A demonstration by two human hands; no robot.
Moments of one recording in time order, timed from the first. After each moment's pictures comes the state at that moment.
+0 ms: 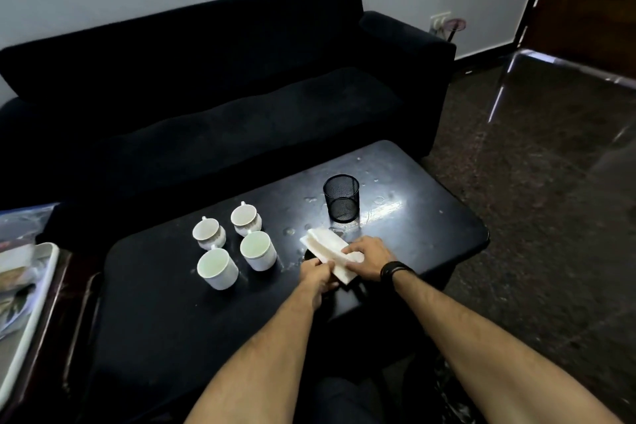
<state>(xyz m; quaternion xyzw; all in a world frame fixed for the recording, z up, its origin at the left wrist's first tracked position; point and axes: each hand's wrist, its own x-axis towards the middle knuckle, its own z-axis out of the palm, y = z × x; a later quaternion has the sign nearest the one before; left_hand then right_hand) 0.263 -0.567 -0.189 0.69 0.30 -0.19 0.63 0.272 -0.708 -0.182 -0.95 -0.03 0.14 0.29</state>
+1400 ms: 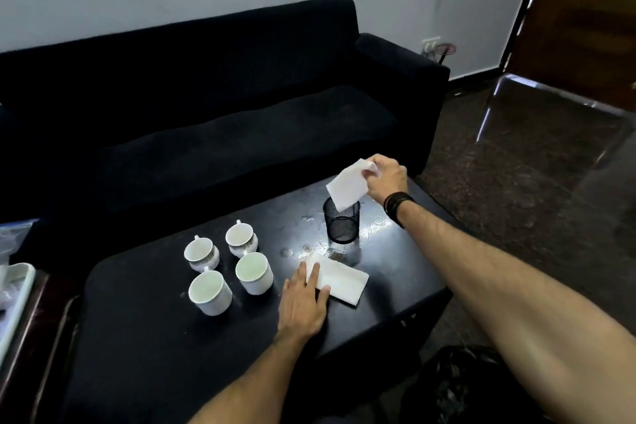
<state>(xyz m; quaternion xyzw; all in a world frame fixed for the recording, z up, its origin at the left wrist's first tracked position) 0.262 -0.517 -0.222 0.98 -0.08 -0.06 0.15 0.393 -0.734 -0.073 -0.87 0.13 -0.17 0.44</state>
